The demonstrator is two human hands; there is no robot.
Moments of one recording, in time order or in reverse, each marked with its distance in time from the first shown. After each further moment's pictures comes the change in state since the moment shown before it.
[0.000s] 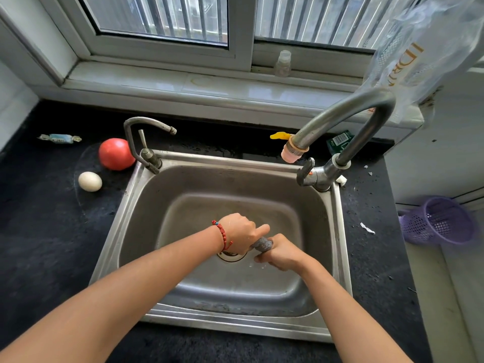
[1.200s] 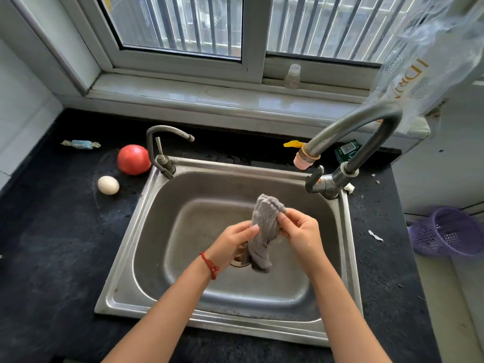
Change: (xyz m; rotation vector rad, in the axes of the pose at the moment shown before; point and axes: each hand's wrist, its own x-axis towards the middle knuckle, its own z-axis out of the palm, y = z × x) left_hand -0.054 0.016 -0.003 -2.003 0.413 -0.323; right_hand -0.046 -0.056 -0.003 0.652 0.402 -0.508
